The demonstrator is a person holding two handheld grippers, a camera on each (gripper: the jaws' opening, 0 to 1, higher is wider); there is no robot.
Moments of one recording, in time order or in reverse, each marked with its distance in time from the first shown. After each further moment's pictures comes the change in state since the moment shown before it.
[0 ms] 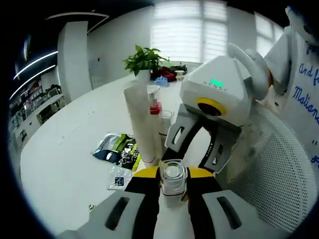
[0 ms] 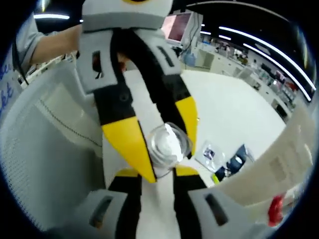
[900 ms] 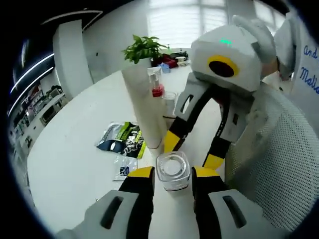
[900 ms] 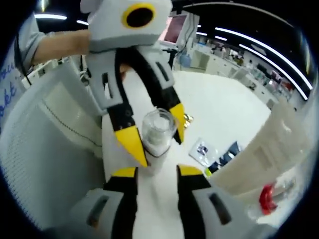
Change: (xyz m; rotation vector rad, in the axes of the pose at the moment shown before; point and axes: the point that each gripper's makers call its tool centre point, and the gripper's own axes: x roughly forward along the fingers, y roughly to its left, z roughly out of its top) left arm 0.005 0.009 -0.032 0.077 0.164 0.056; right arm -0.026 -0.001 -0.005 0.004 -0.002 -0.039
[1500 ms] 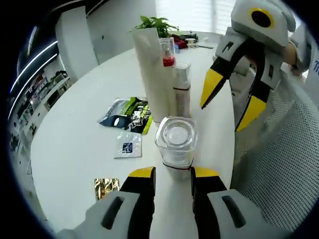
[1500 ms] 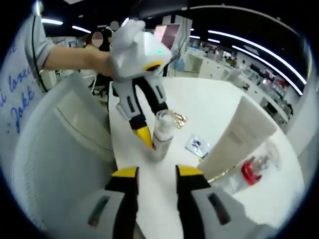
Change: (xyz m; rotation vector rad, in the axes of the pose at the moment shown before) left arm 0.004 0.013 -0.035 -0.073 0.135 0.046; right arm -0.051 0.008 -0.005 0.050 -0.036 -0.044
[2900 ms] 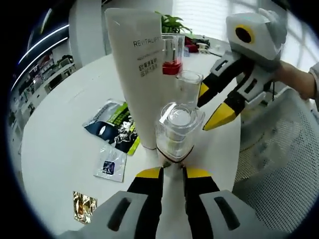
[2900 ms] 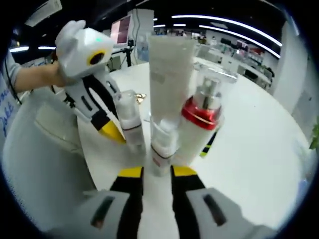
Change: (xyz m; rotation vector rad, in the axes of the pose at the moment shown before) left arm 0.051 -0.018 0.045 -0.157 -0.034 -0.003; right arm -0.003 -0.070 -0.070 0.263 0.074 -0.130
